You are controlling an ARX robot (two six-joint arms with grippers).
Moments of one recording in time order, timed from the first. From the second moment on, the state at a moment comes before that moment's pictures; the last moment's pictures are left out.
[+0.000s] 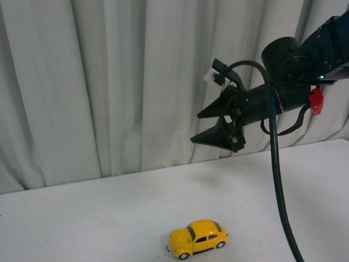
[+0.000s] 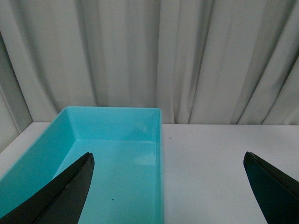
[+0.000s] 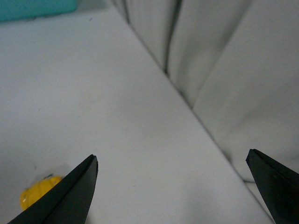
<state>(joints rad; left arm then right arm) 0.00 0.01 0.01 0.00 0.00 0.00 -0.15 2.12 1.53 -0.25 -0.91 -0.94</state>
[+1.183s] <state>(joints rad) 0.00 0.01 0.01 0.00 0.00 0.00 0.00 2.29 1.50 -0.72 -0.65 -1.47</state>
